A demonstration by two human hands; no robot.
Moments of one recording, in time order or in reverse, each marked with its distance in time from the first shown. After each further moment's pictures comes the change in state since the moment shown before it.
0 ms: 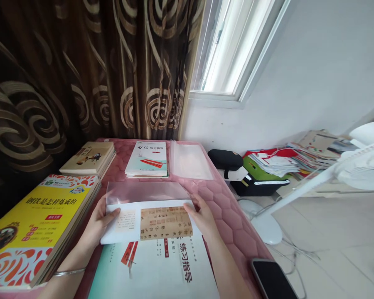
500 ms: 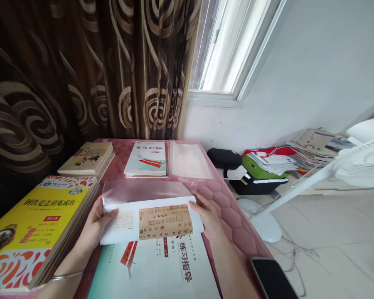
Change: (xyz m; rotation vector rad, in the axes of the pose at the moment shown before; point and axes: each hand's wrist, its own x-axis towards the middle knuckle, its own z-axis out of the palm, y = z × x) left_hand -0.003 0.003 0.000 0.109 0.019 0.106; right_hand -0.003 -0.017 -0.013 0.497 -0.141 0.291
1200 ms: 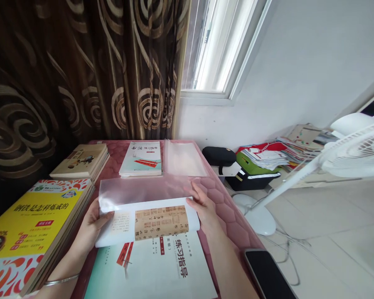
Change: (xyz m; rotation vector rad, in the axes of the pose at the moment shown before) left_hand 0.002 -0.001 0.002 0.053 0.015 0.022; right_hand 0.000 -0.007 -0.003 0.076 0.009 -0.113
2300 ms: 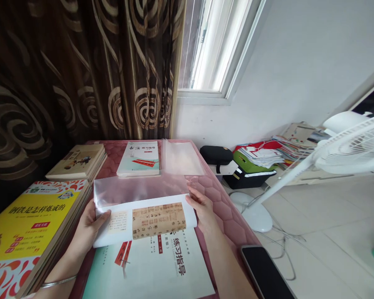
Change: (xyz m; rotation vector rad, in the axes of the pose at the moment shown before) left_hand -0.003 0.000 0.001 0.004 -0.018 0.002; right_hand -0.002 -0.003 0.003 0.027 0.103 0.030
